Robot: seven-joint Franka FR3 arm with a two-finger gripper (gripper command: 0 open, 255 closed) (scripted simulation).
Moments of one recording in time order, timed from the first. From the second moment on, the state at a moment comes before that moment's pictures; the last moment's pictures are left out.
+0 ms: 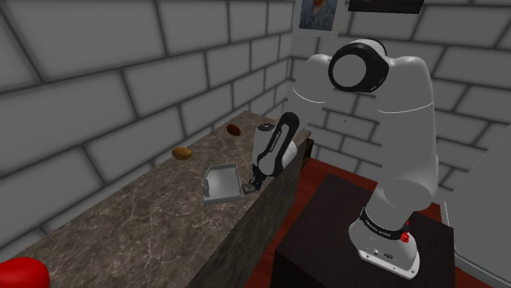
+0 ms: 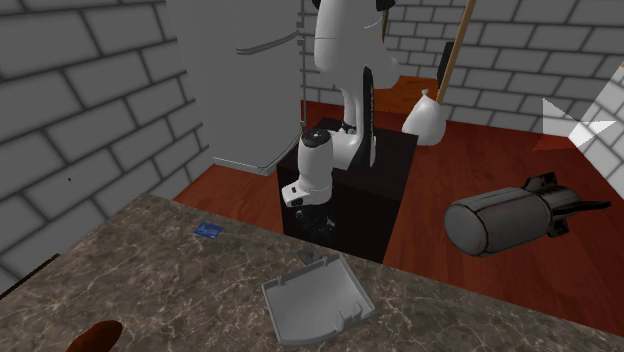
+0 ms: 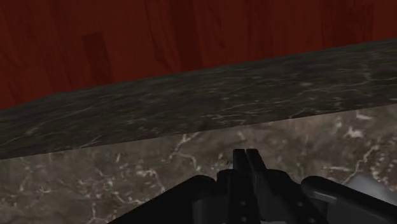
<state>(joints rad) 0.00 0.45 0.05 -2.44 0.02 2.96 0.08</state>
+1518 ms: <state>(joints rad) -0.06 0.60 0.12 -2.28 0.12 2.90 0.11</state>
